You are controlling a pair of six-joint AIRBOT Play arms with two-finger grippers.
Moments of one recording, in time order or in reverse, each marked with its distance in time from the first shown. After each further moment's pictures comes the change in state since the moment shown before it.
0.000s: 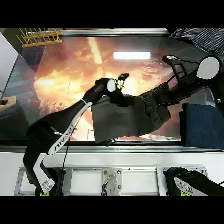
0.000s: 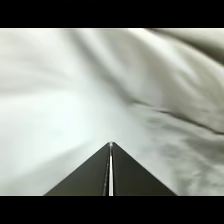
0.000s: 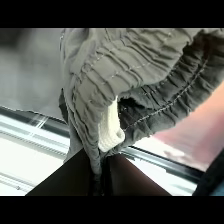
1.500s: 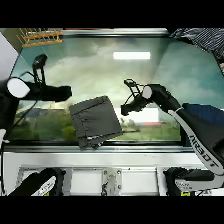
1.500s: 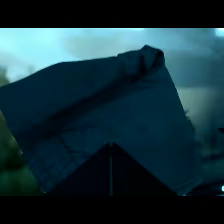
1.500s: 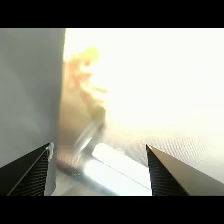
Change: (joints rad) left arm 0.482 0.827 -0.637 0.080 -0.032 0.062; right arm 0.153 -0.360 -0.251 0.251 -0.569 -0.121
